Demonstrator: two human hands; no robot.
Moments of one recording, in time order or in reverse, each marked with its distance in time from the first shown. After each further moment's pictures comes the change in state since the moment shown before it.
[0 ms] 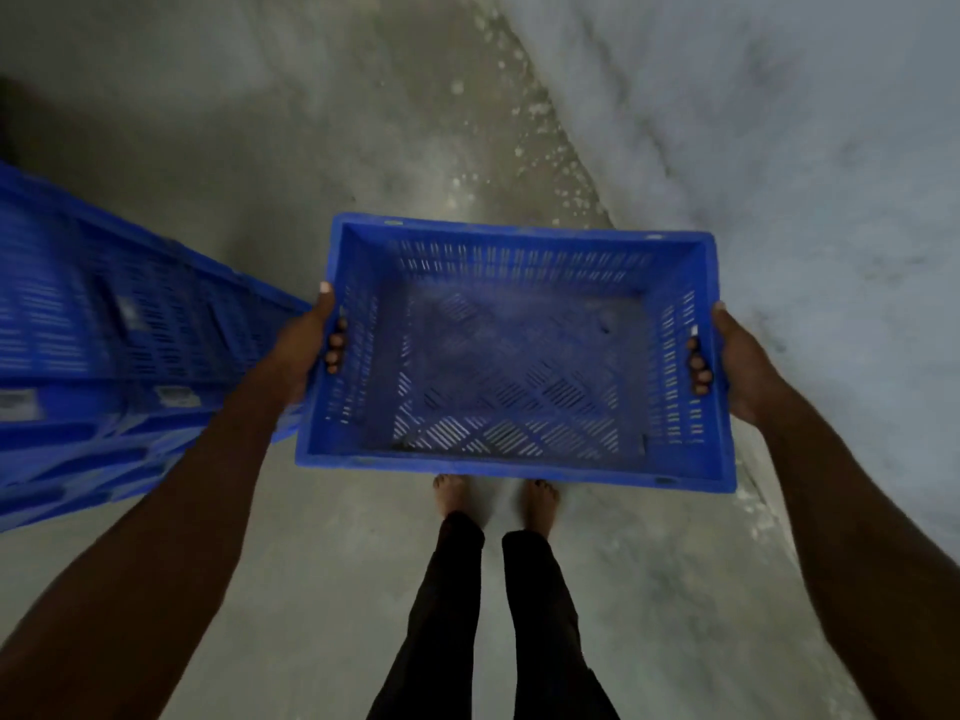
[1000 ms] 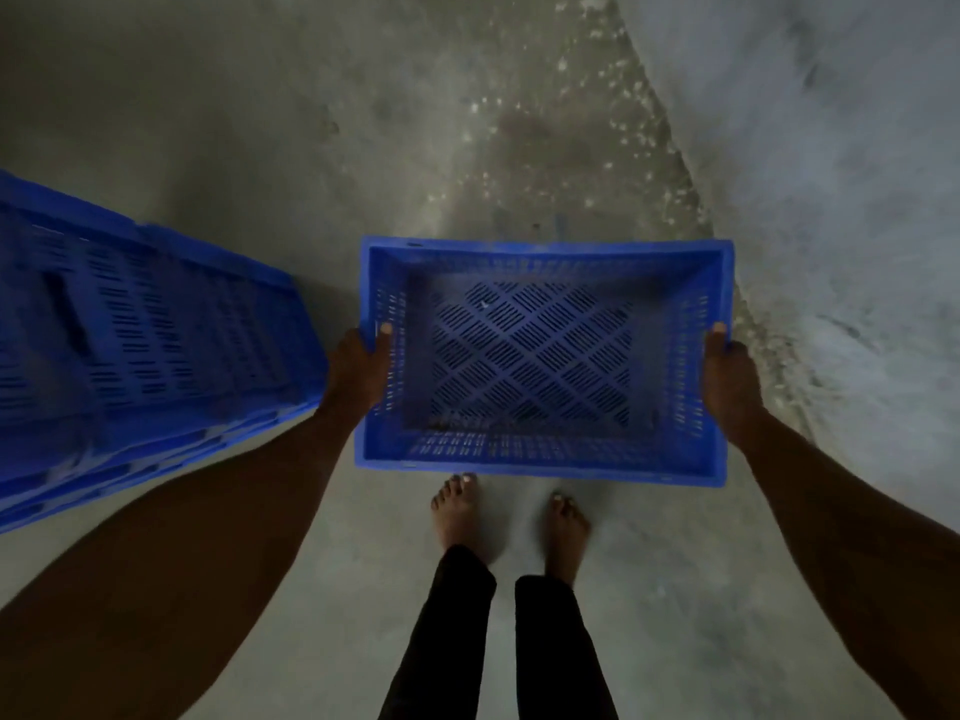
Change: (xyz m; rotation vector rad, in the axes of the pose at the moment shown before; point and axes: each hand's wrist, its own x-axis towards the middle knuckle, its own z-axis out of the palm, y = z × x) left_hand 0.250 -0.202 0.060 0.647 0.303 0.011; right_hand 0.269 0.153 0.075 -0.611 0.361 -0.090
